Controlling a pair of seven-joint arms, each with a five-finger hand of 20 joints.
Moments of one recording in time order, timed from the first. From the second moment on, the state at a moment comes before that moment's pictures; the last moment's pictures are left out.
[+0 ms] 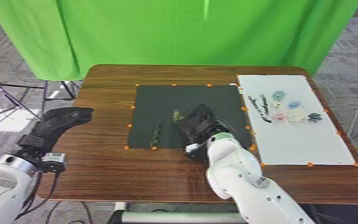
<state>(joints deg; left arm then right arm) 118.7 -54.6 -107.5 -110.5 63.3 -12.0 0.7 -82.5 -68.8 51.2 -105.4 -112.6 9.7 37.2</state>
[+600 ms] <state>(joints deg) 118.5 -54.5 -107.4 -110.4 63.3 -12.1 0.7 -82.9 -68.6 51.7 -105.5 -112.5 8.8 37.2</state>
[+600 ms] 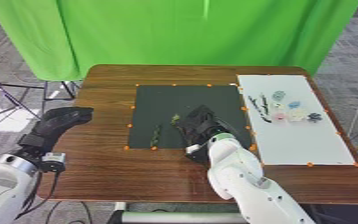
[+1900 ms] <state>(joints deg) 118.2 -54.2 -107.2 -110.2 63.3 -12.3 0.4 -75.7 -58.2 58.0 -103.7 -129.4 4.4 43.0</state>
